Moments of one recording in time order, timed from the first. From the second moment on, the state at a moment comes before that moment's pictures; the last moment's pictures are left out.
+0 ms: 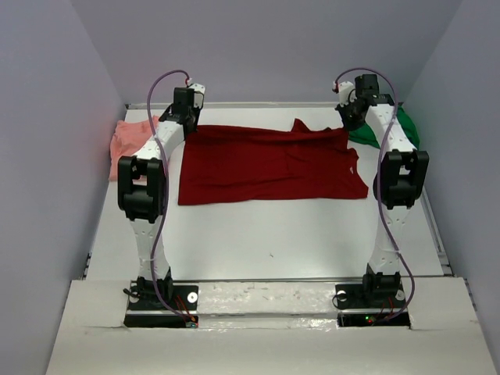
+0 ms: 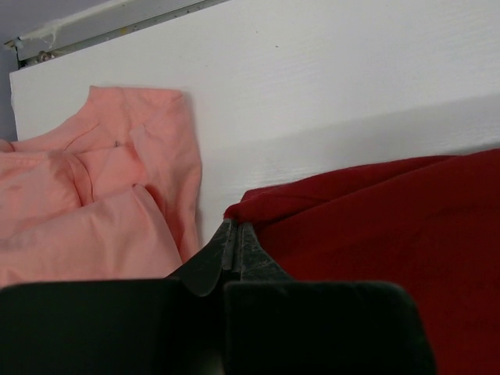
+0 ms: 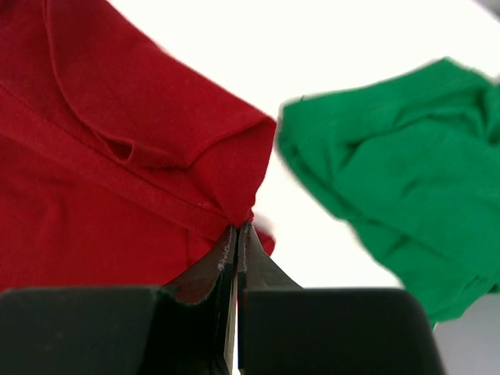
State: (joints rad) left arm -0.16 2.08 1.73 -0.31 -0.20 0.19; right arm 0.01 2.26 2.15 -0.80 -0.07 -0.44
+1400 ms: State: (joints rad) left arm -0.16 1.97 1.53 -0.46 -0.19 0.28; right arm 0.01 2.17 1.90 -1.01 -0.12 -0.49
